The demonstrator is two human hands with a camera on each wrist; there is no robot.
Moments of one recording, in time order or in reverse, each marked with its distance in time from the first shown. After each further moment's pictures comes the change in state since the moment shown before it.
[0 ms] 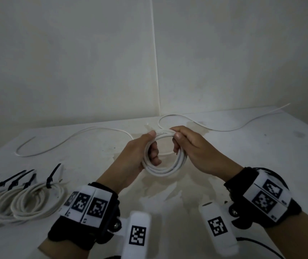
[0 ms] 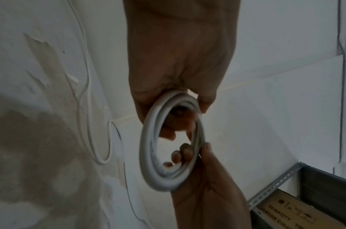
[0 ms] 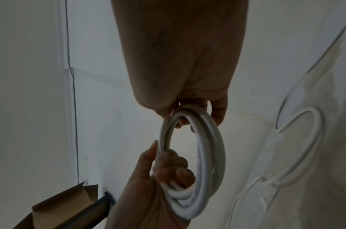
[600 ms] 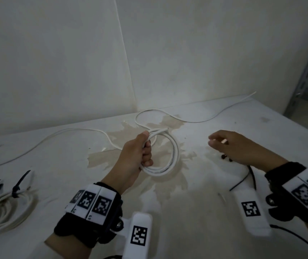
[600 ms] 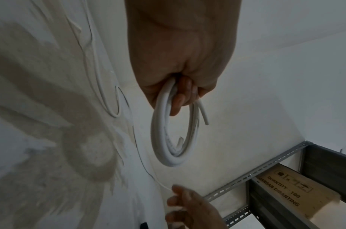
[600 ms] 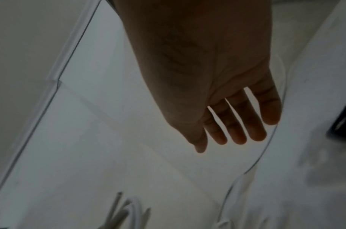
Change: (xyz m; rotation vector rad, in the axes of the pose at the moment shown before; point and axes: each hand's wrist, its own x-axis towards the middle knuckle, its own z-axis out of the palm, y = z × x) left_hand 0.015 -0.025 0.057 -0.069 0.012 -0.041; right_hand -0.074 0.042 -0.115 -0.439 0.096 0.561
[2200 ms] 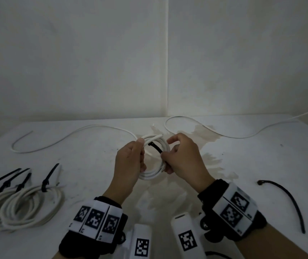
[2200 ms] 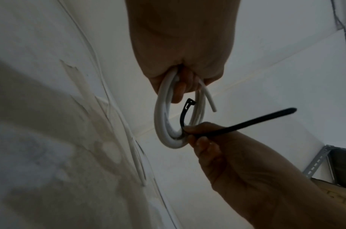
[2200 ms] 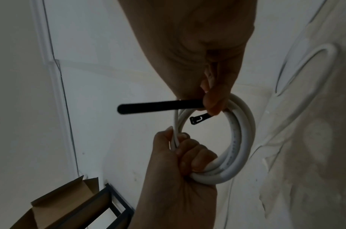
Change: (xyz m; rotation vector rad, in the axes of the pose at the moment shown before) left_hand 0.025 -0.011 -0.093 0.133 0.344 0.287; right_hand 0.043 -0.147 0.133 0.527 0.016 -0.140
